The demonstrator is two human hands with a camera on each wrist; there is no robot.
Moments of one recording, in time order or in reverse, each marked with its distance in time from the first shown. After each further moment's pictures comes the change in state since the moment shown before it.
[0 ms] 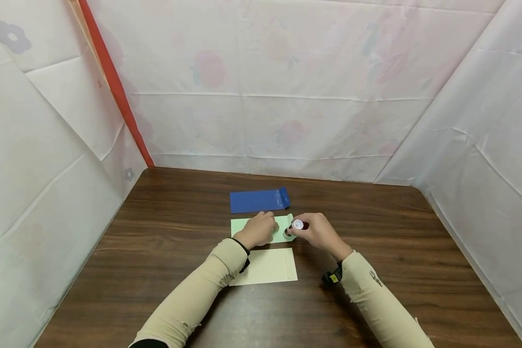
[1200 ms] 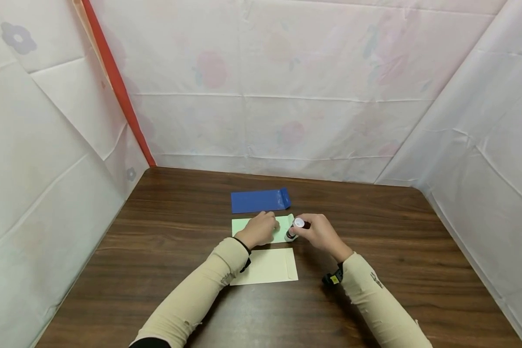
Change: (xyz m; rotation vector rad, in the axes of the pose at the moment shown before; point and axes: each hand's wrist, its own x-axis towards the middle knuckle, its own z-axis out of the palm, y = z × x) left_hand 0.002 0.001 0.001 0.003 -0.005 -0.007; right_hand -0.002 0.002 0.000 0.045 0.035 0.038
